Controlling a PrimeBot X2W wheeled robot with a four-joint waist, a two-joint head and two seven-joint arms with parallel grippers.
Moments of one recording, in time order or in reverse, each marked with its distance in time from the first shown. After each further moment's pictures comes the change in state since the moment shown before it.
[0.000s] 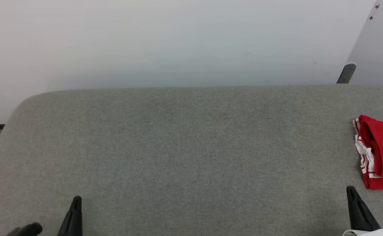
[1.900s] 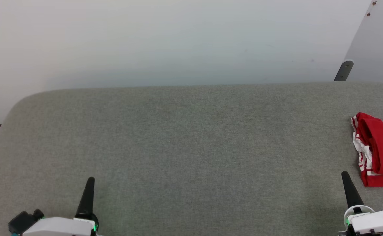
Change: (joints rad) left arm -0.127 -0.104 0.044 0.038 -0.623 0.000 0.198; right arm -0.113 0.062 -0.034 0.051 0.776 0.000 0.181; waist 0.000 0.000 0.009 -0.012
